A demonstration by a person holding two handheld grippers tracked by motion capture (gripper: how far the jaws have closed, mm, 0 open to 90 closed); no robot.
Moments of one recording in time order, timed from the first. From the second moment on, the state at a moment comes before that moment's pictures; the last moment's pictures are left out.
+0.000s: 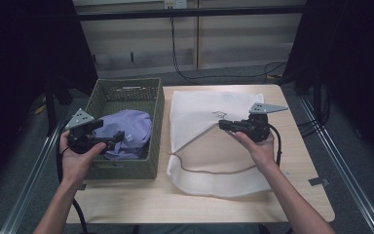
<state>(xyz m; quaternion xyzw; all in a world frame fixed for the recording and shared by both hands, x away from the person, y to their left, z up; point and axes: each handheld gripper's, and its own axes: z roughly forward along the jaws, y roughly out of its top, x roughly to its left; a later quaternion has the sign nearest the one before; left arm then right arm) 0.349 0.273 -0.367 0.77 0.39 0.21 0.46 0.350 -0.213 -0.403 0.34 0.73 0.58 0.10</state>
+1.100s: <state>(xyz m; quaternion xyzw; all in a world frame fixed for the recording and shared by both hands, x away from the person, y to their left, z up) 0.438 0.266 -0.413 0.81 0.43 0.17 0.35 0.352 -0.210 -0.406 0.34 0.74 0.57 0.09</state>
